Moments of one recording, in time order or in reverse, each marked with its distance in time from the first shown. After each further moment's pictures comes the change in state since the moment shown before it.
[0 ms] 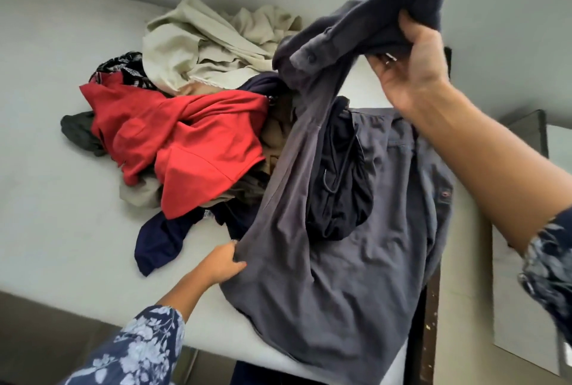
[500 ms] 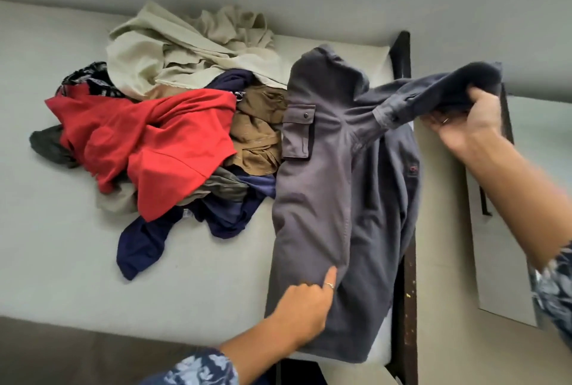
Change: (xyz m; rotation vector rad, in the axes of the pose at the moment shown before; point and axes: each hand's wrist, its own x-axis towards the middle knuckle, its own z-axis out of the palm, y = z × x) left_hand -0.103 0.143 0.122 0.639 0.005 0.576; right_hand -0.027 -0.037 -0.186 -0.004 0.394 0.000
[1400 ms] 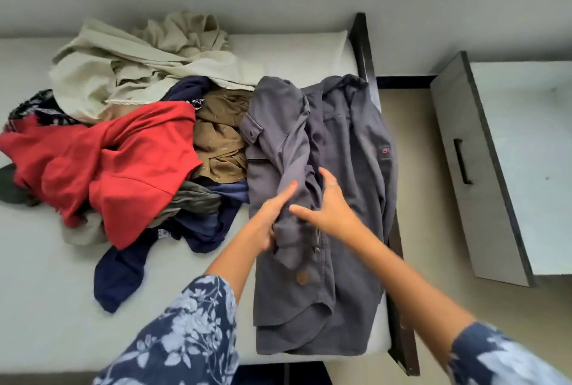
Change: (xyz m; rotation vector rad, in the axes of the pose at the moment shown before) left_hand 0.105 -0.057 -0.082 -1.733 -0.006 -0.579; right_hand -0.088 0.165 -0.039 -1.144 -0.473 -0.040
